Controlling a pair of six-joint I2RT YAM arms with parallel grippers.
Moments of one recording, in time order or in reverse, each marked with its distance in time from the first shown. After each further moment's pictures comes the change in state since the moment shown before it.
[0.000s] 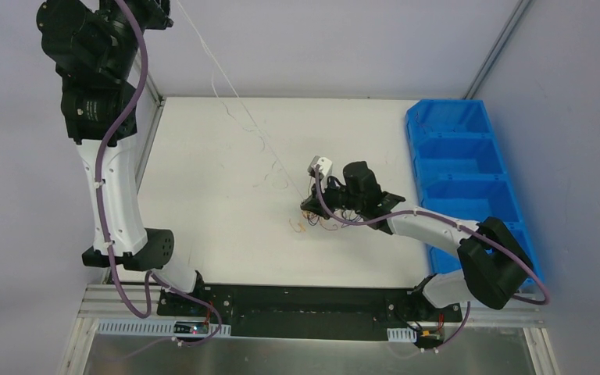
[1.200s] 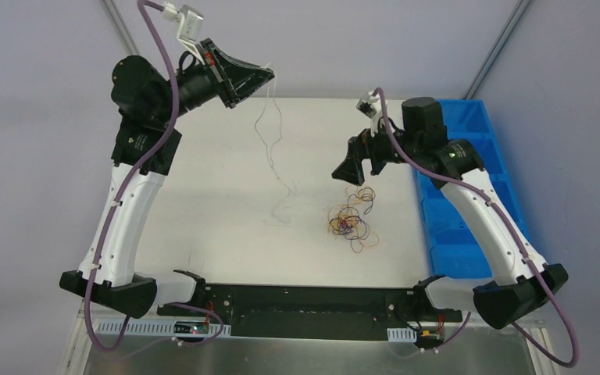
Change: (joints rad) left arm -0.220 -0.306 -0.749 0.402 0.534 -0.314; right arm -0.296 -0.129 0.663 -0.978 -0.141 -0.037
